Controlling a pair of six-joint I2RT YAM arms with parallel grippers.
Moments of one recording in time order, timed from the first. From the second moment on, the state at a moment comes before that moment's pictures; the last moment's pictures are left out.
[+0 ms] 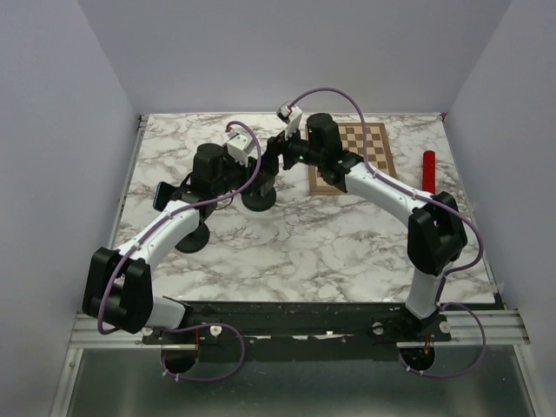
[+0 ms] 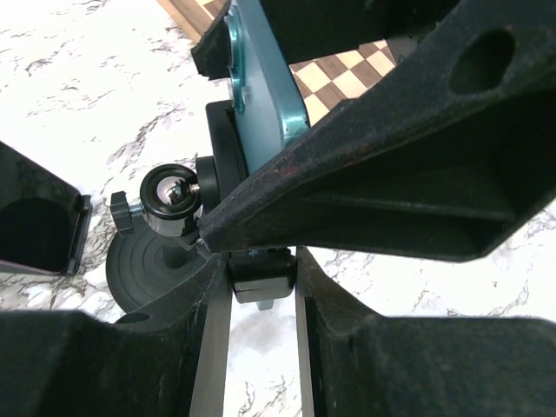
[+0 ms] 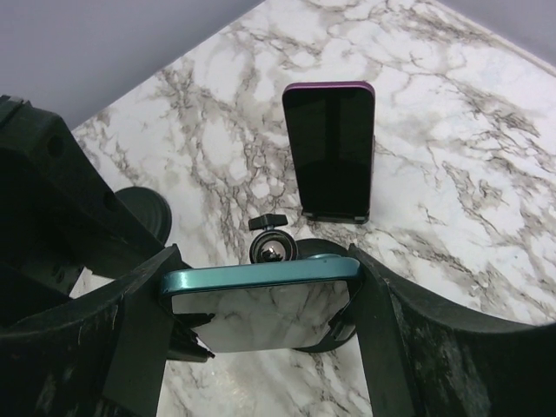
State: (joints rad) left arm -0.36 1.37 0.93 0.07 0.41 -0.10; right arm 0.63 1.85 1.49 0.09 -0.35 0.08
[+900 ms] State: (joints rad) left arm -0.29 1.39 0.95 0.05 0.58 -0.08; right arm 0.57 1.95 1.65 -0.03 -0.72 0.05
